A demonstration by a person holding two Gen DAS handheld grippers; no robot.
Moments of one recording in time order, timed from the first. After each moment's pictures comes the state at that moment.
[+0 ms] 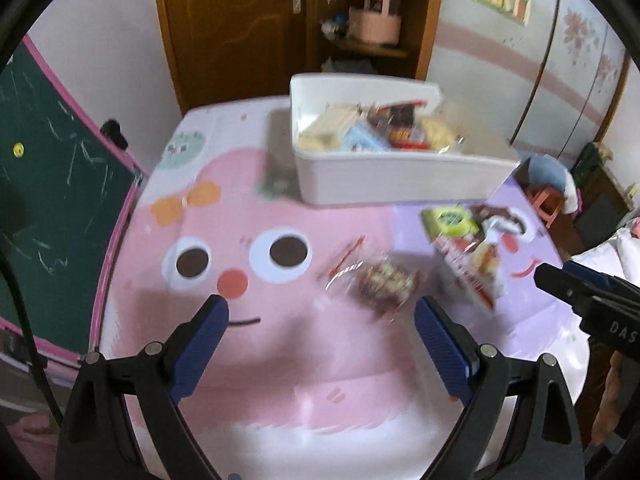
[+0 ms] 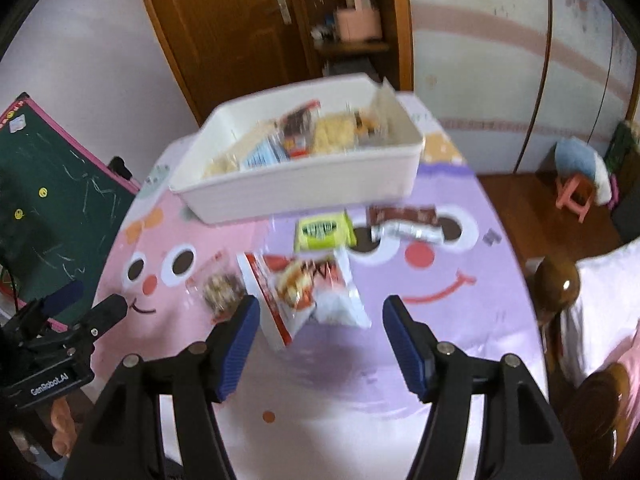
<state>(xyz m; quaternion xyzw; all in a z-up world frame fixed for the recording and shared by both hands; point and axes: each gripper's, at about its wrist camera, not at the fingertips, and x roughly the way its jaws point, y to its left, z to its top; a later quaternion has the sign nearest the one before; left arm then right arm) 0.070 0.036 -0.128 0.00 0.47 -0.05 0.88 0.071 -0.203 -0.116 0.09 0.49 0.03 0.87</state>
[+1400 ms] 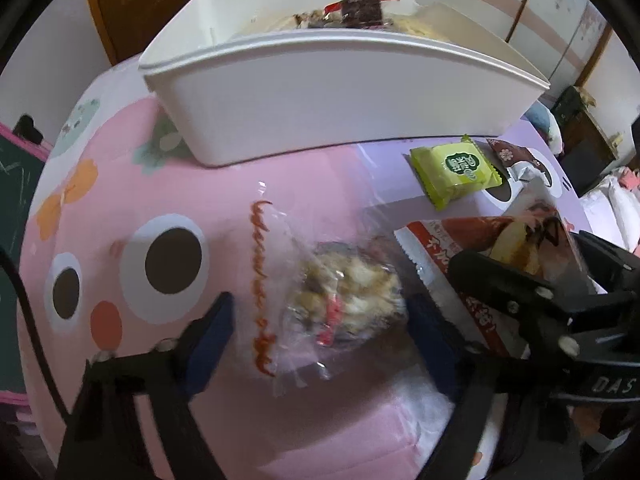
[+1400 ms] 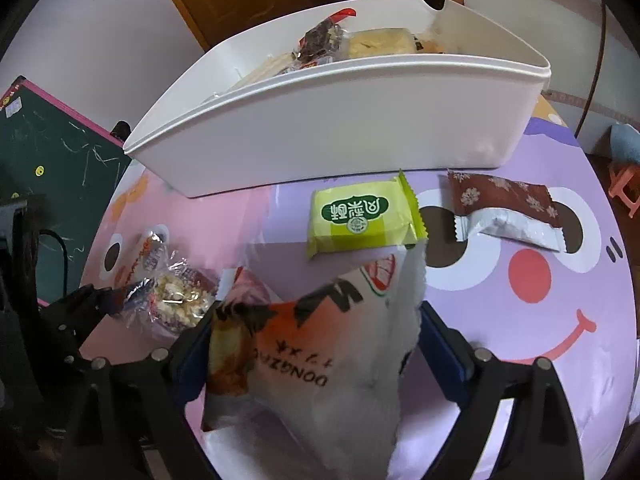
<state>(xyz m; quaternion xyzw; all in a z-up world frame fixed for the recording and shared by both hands) 0.160 -0.029 -0.228 0.04 0.54 -0.13 0.83 0.152 -0.184 -0.208 0.10 0.53 0.12 0.84</state>
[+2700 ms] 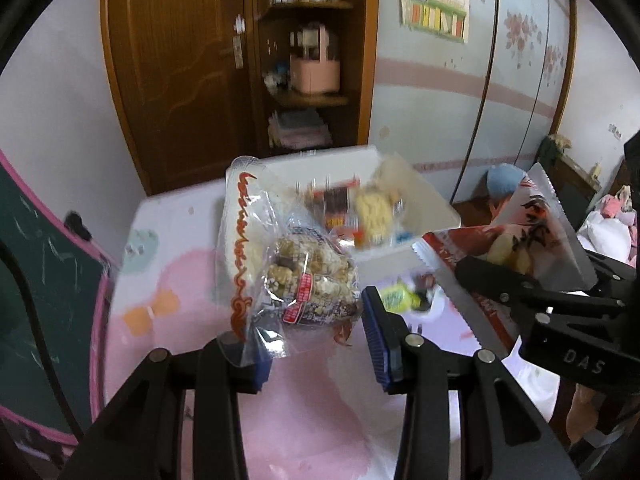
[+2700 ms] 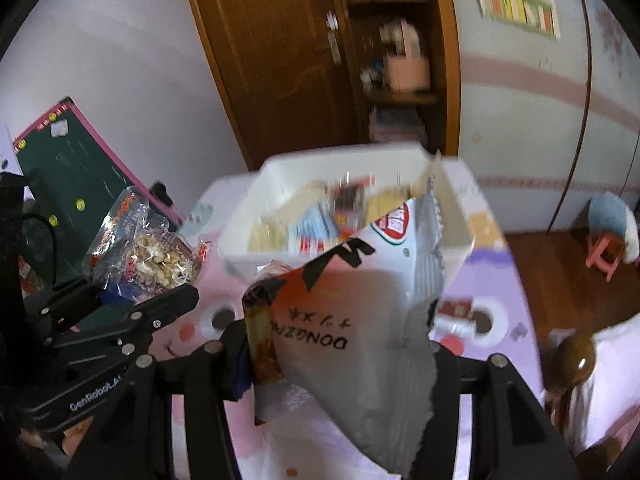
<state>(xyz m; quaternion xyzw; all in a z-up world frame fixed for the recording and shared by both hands) 0.109 -0.016 -0.033 0.04 0.38 -0.14 0.92 0.110 -0.194 -0.035 0.06 0.38 0.11 0.92</state>
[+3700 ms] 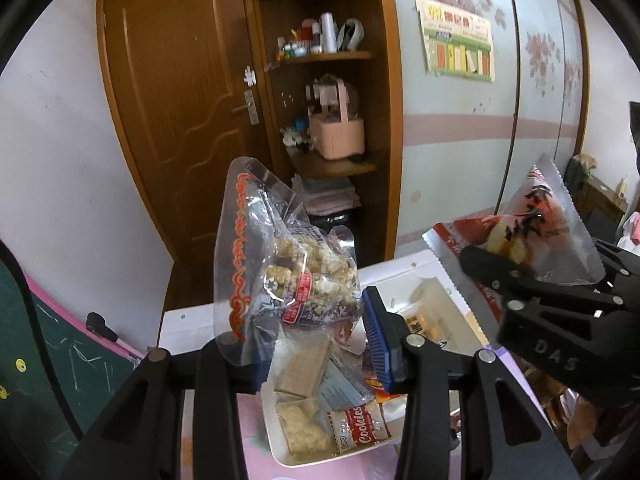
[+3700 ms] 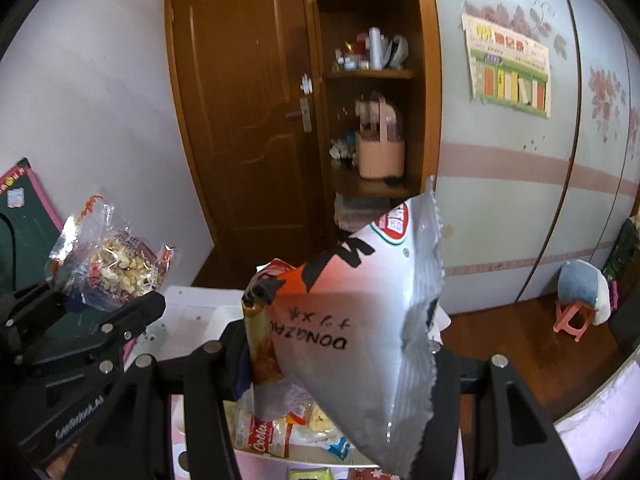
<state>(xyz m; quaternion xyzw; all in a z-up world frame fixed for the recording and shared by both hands) 0.280 -0.053 0.065 0.08 0.33 -0.10 0.94 0.274 -0.214 0.046 0.03 0.33 0.04 0.94</state>
